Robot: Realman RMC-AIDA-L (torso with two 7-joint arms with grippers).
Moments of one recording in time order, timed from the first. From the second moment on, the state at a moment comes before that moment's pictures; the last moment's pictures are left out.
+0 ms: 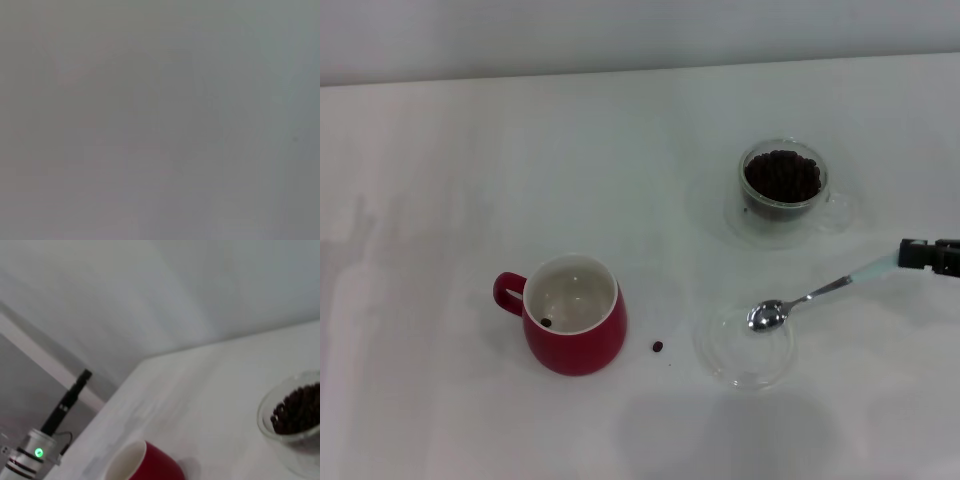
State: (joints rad) left arm -0.38 -2.09 2.82 0.17 -1.48 1.37 -0.25; right arm 0.50 1.87 -2.82 0.54 0.29 -1.94 1.56
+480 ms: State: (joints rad) left arm -0.39 -2.08 2.82 0.18 -1.48 1.36 -0.25; right arm 0.53 1.91 -2.82 0.53 0.22 -1.83 1.56
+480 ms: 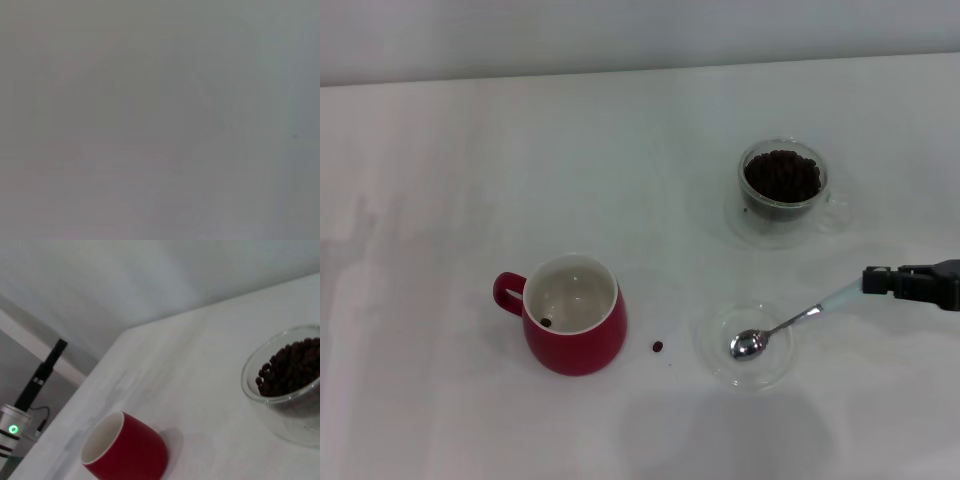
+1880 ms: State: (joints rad) left arm -0.38 -2.09 2.83 0.18 -1.48 1.36 -0.25; right arm 0.49 1.94 -2.82 0.54 0.29 -1.72 1.54
